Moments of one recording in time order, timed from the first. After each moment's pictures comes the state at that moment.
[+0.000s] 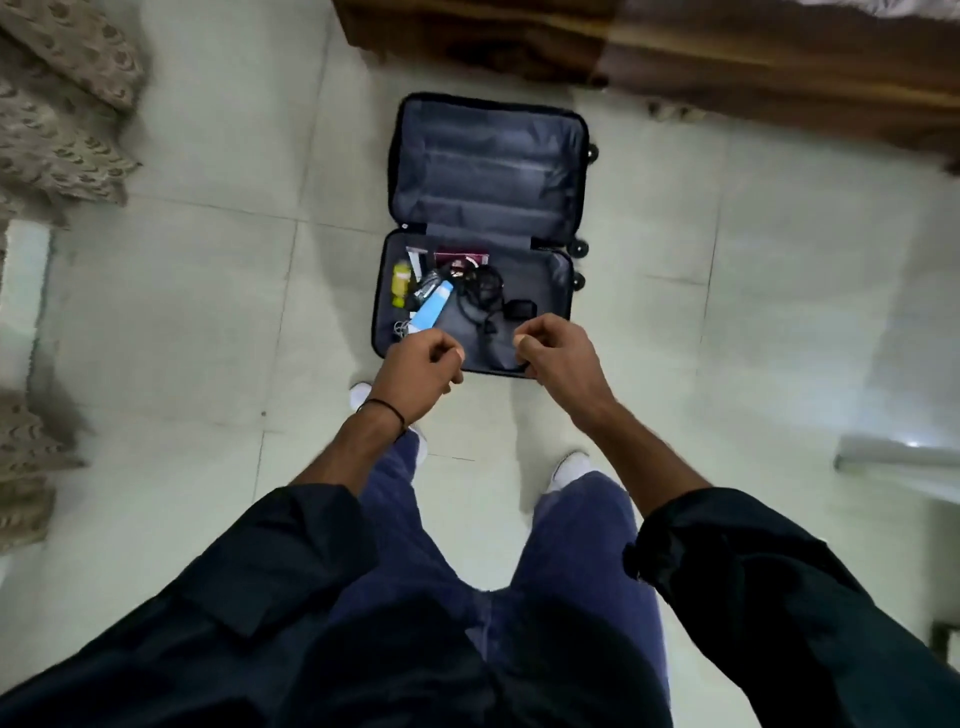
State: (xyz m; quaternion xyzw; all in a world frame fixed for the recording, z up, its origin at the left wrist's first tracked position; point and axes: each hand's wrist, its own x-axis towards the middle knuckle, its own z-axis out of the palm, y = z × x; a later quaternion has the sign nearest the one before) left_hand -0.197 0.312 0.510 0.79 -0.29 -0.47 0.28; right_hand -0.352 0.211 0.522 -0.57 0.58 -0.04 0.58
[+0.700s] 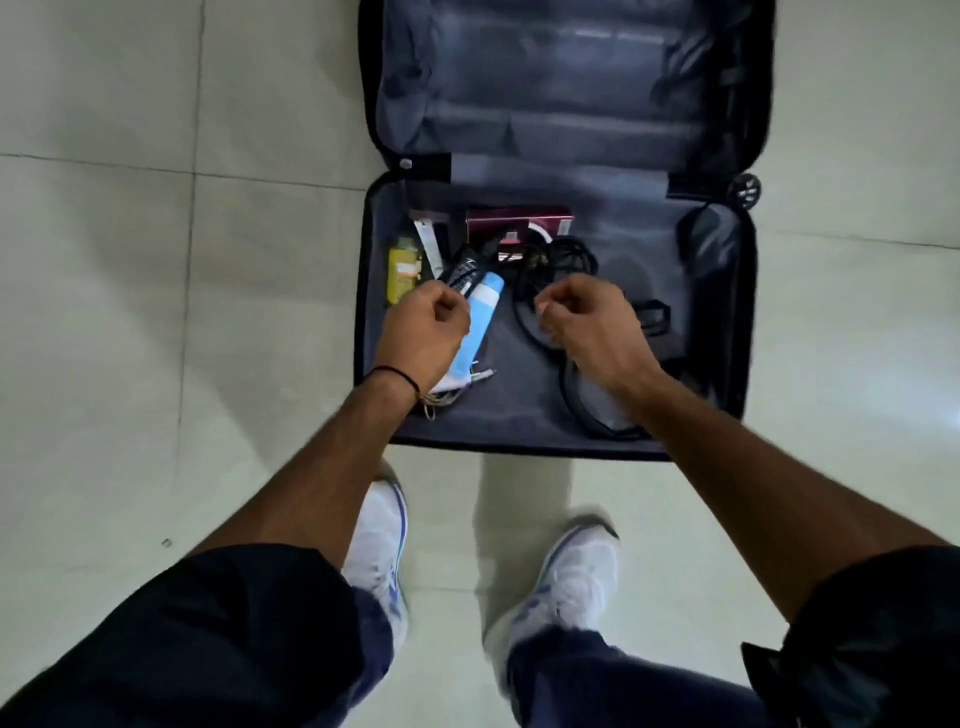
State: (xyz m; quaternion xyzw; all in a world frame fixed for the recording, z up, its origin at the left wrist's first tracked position) left_hand -0.040 0.224 0.041 0.81 -0.26 -0.45 0.27; right_hand -0.202 0.140 0.051 -0.60 0.59 -0.03 0.53
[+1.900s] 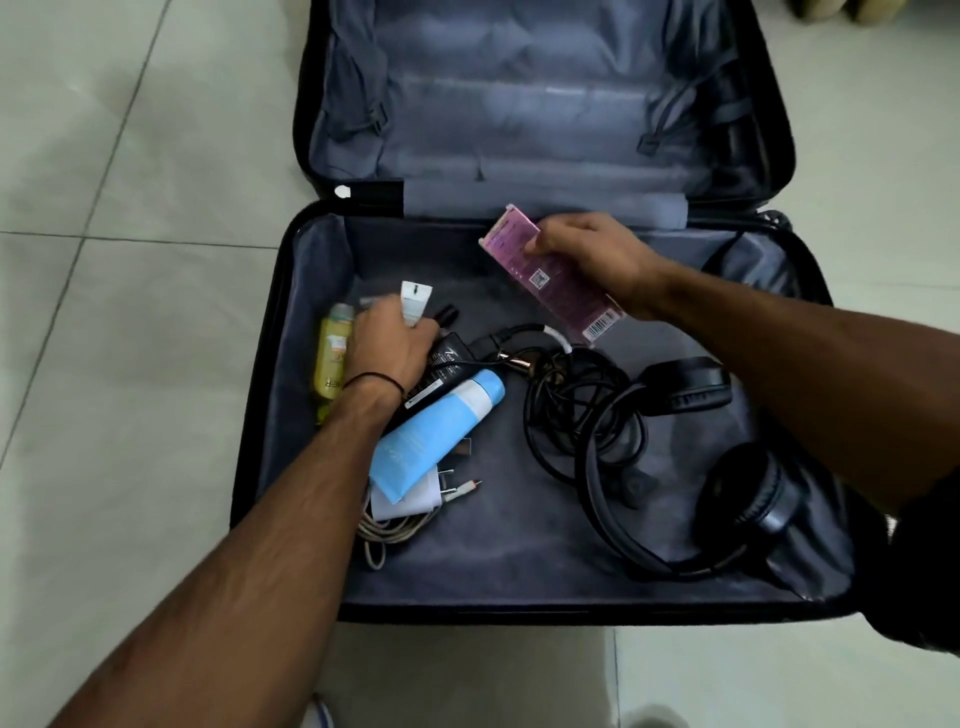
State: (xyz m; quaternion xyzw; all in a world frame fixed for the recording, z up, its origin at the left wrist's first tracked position) left_hand -0.021 0.150 -0.143 0.87 -0.35 -0.26 0.25; right_hand -0.189 0.003 -0.093 -0.65 0.46 -0.09 0.60
